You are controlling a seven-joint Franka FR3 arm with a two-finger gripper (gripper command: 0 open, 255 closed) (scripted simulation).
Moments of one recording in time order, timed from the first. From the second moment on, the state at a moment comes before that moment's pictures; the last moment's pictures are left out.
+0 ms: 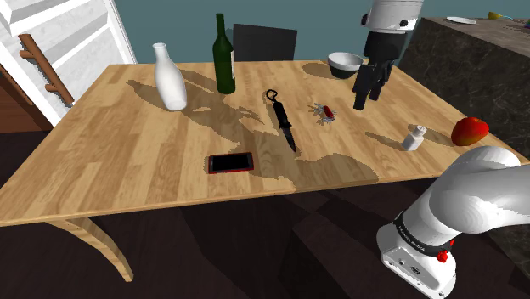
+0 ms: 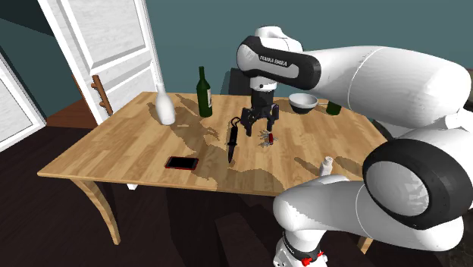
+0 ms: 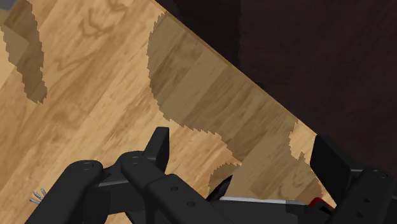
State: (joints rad) arm 0.01 -0.76 0.03 -2.39 0.12 1.48 -0.11
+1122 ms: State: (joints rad) arm -0.06 -0.31 0.12 -2.34 0.15 2.00 0.15
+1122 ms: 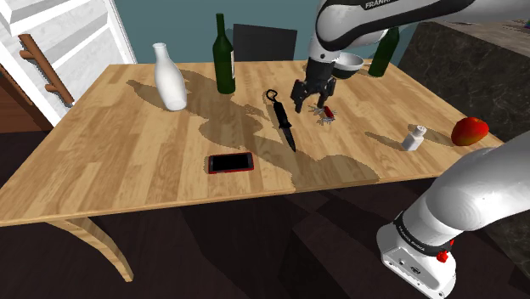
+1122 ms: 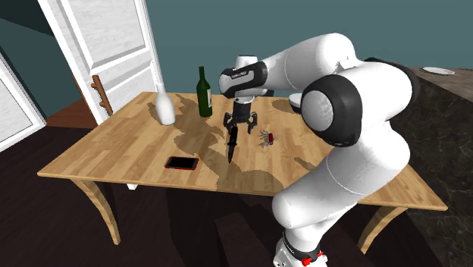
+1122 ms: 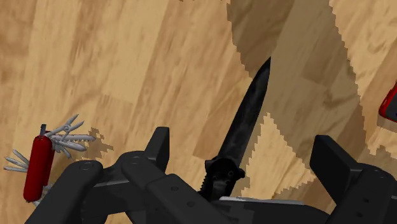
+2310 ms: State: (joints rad) arm -0.10 0.21 0.11 -2.03 0.06 2.32 0.42
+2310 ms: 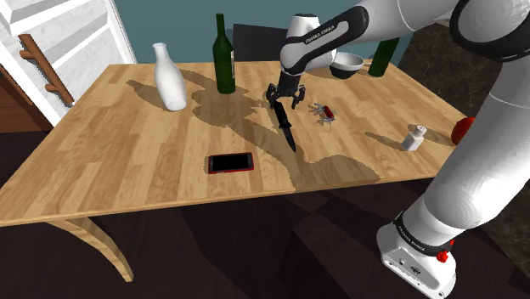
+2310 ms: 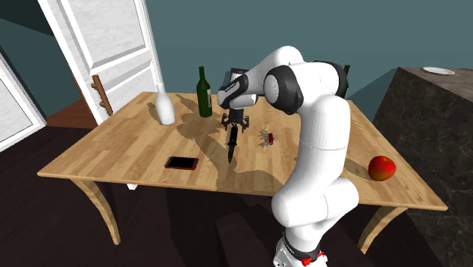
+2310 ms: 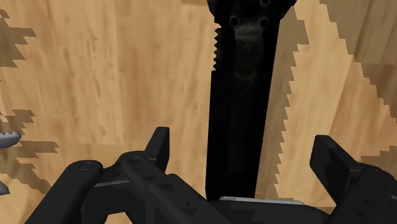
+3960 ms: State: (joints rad) arm -0.10 0.23 0.11 -2.03 0.05 2.34 0.43
